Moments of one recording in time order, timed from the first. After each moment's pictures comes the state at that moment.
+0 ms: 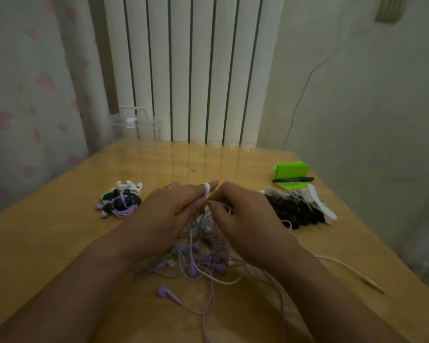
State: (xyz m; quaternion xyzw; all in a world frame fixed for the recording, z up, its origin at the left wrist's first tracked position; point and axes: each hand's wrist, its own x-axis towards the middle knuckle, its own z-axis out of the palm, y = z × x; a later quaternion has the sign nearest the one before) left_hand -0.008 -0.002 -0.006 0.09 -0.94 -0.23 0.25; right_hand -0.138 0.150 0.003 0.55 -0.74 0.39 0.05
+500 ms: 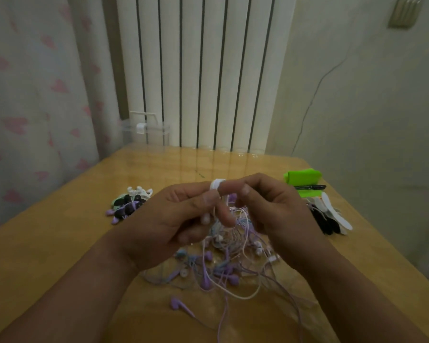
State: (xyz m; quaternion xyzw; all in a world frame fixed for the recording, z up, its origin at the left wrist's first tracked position) left_hand 0.005 0.009 0.014 -0.07 -0.68 -0.71 0.18; right_hand -0.151 0.159 0.020 0.51 -0.61 0.59 -0.13
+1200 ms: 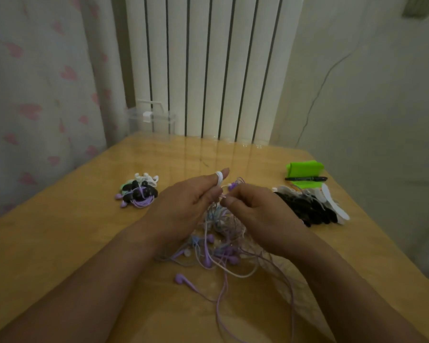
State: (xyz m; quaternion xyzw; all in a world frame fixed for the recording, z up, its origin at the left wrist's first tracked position) left_hand -0.011 -0.004 -0.011 0.13 -0.90 -0.32 0.28; right_hand -0.143 0.152 0.015 0.54 -0.76 0.35 -0.08
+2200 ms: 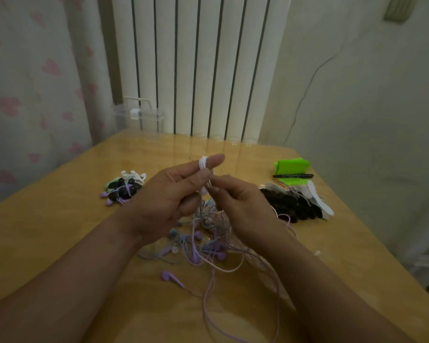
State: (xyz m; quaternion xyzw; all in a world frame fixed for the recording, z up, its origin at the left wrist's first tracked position) left_hand -0.006 0.013 0.009 0.01 -0.68 -0.70 0.24; right_hand -0.137 0.143 0.001 0.52 -0.66 0.52 -0.13
